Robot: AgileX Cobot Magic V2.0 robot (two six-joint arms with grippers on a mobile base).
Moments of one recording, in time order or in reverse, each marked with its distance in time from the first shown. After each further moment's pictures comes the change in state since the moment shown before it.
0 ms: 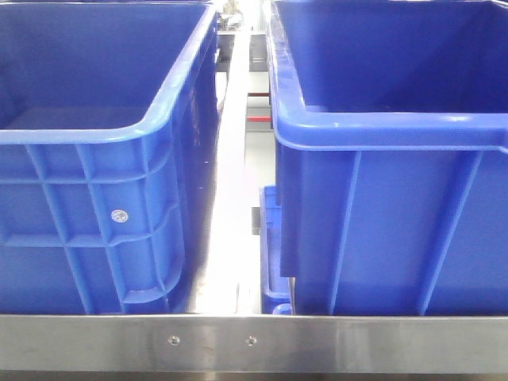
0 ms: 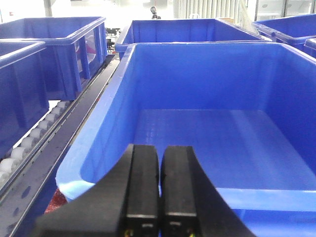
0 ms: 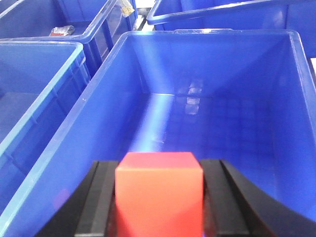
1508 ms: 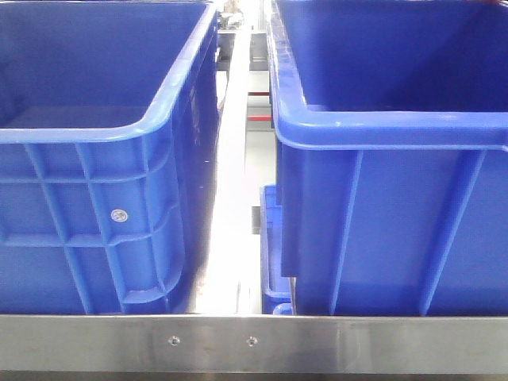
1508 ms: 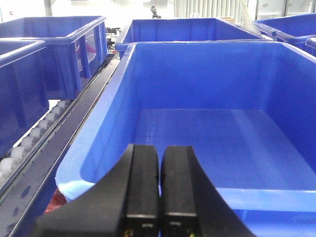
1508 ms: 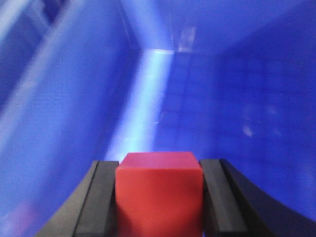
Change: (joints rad) left arm 0.000 0.000 0.000 0.000 0.000 0.000; right arm 0.000 0.652 -0.267 0.000 -0.100 0.000
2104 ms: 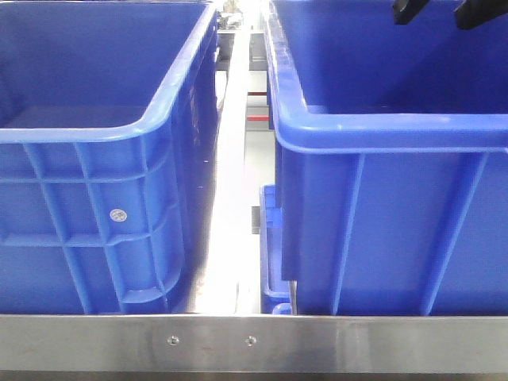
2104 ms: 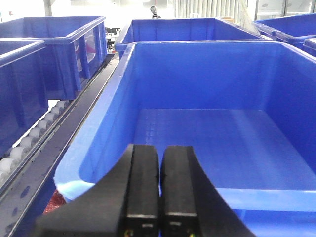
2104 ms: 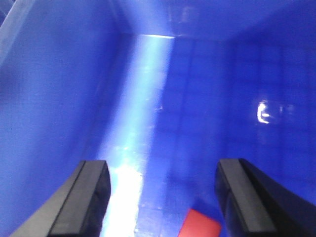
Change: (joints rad) left arm 0.000 0.000 0.000 0.000 0.000 0.000; right arm 0.000 0.163 -0.093 0.000 -0.006 0.000
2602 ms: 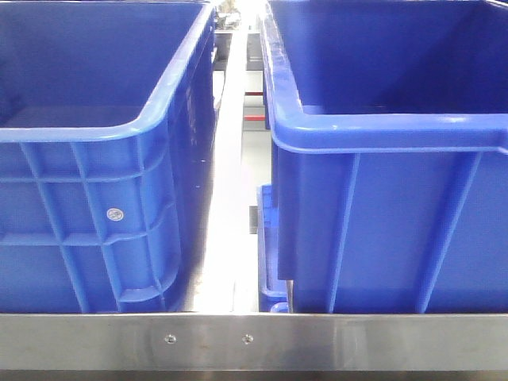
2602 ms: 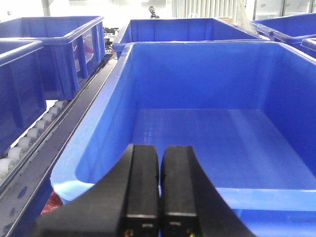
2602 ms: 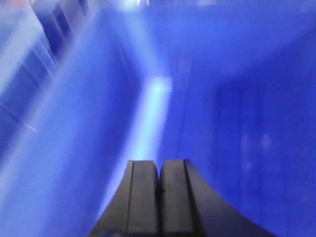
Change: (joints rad) left arm 0.000 0.000 0.000 0.000 0.000 0.000; right arm 0.000 -0.297 0.153 0.000 -0.109 0.000
